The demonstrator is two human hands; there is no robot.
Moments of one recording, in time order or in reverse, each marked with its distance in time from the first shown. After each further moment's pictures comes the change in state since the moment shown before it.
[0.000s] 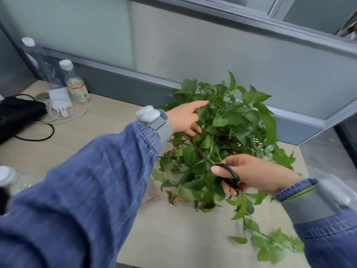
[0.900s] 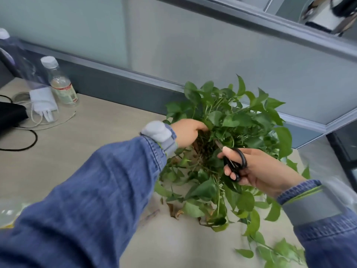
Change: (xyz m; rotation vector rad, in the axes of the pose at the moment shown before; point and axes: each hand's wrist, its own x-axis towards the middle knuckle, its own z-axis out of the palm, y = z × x) left_hand 0.040 -0.039 -0.015 0.634 -0.016 0.152; right_hand 0.039 -0.017 -0.013 0.476 0.260 -0.030
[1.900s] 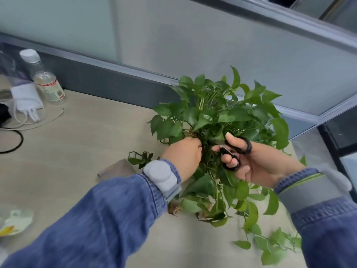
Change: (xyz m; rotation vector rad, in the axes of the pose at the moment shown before) left_hand -0.051 0.019 0.052 0.038 0.194 -0.037; right_hand 0.005 -0.012 -0.006 0.412 -0.162 0.247
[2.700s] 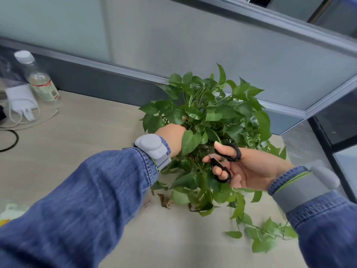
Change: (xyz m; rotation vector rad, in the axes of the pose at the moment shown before) left_hand 0.022 0.001 -0.017 0.281 -0.166 -0.077; right_hand -0.023 0.025 -0.011 -0.134 -0.105 0.116
